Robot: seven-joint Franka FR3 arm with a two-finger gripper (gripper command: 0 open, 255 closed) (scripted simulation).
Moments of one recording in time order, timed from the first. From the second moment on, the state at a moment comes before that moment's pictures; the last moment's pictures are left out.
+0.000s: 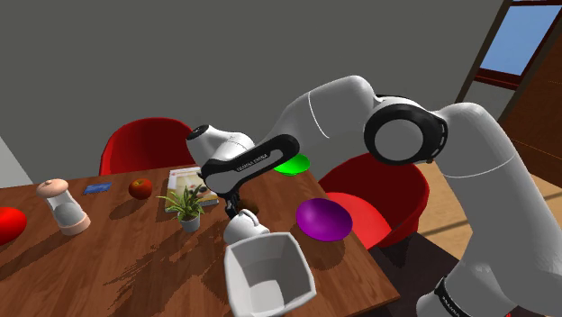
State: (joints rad) arm 0.34 0.78 0.21 -1.41 -0.36 1.93 -0.36
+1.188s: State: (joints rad) arm 0.34 0.72 0.22 -1.39 -0.35 1.86 -0.38
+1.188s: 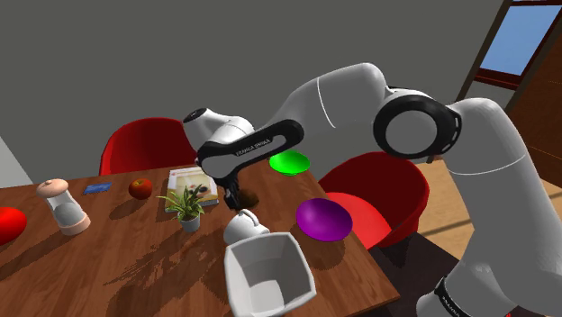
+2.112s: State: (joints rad) arm 0.34 0.65 0.23 -1.32 -0.33 1.72 -0.41
